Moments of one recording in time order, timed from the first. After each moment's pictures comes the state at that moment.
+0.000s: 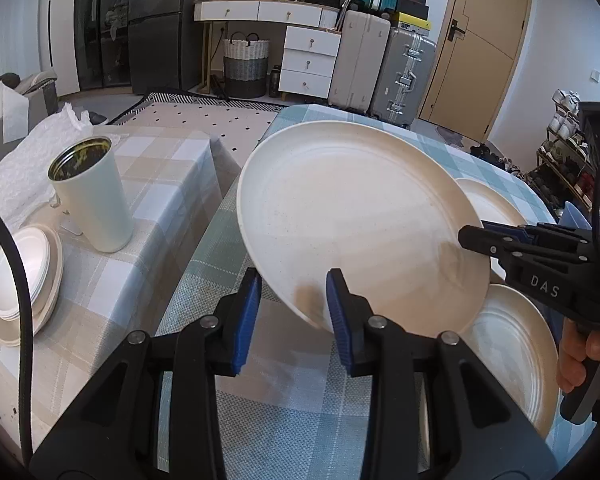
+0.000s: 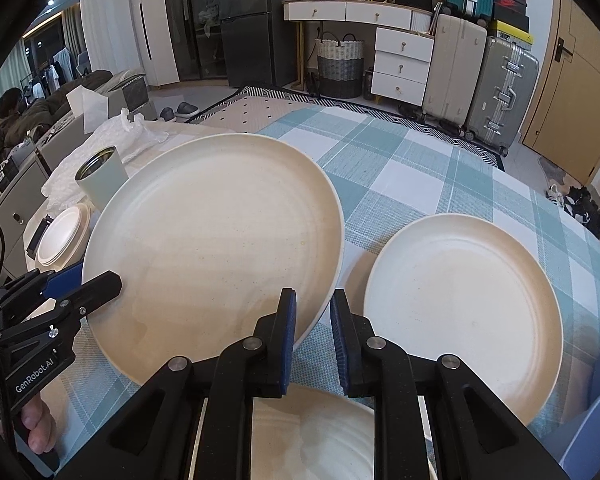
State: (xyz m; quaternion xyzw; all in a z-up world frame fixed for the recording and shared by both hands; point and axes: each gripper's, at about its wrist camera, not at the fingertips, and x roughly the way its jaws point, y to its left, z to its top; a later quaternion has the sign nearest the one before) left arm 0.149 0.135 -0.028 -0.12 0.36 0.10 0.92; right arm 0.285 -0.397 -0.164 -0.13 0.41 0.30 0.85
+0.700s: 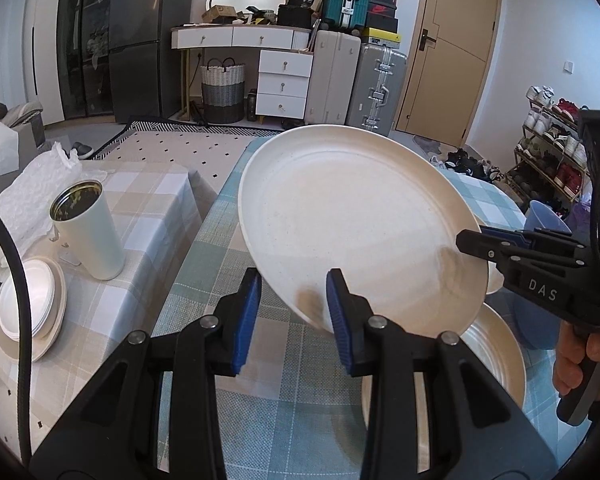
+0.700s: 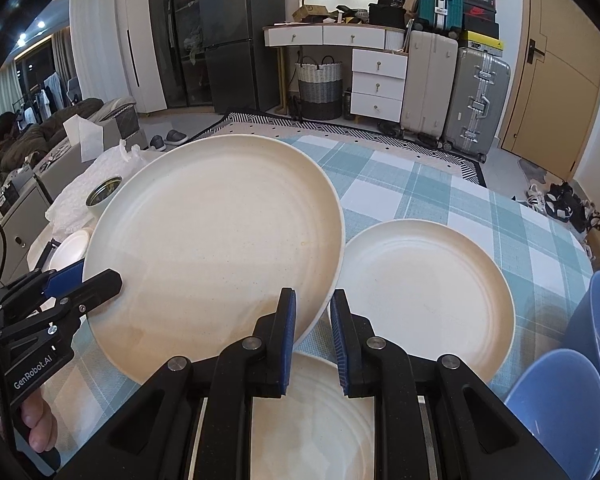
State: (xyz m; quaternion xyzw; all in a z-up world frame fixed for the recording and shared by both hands) left arm 0.117 0.089 0.027 -0.09 0.33 0.07 0.94; right arm 0.248 -0.441 -0.123 -0.10 0.37 0.28 0.88
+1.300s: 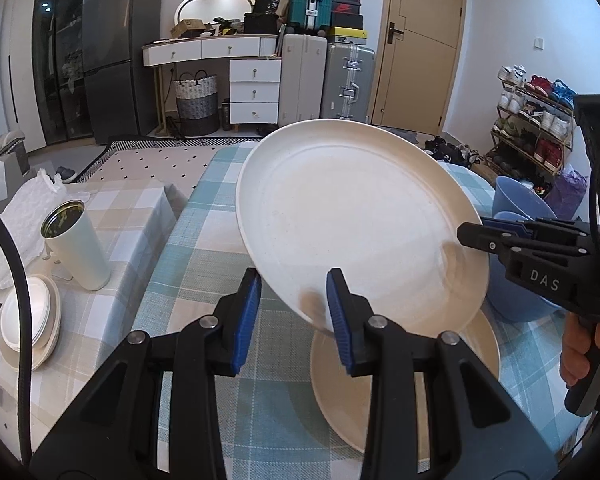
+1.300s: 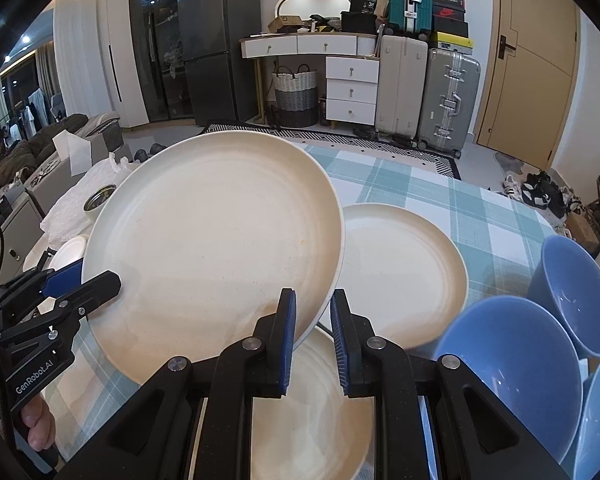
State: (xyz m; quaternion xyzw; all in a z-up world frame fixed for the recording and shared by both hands) left arm 0.084 0.029 0.051 -0.05 0.32 0.03 0.94; right arm 0.203 -0.490 -0.106 -0.08 0.37 0.24 0.90
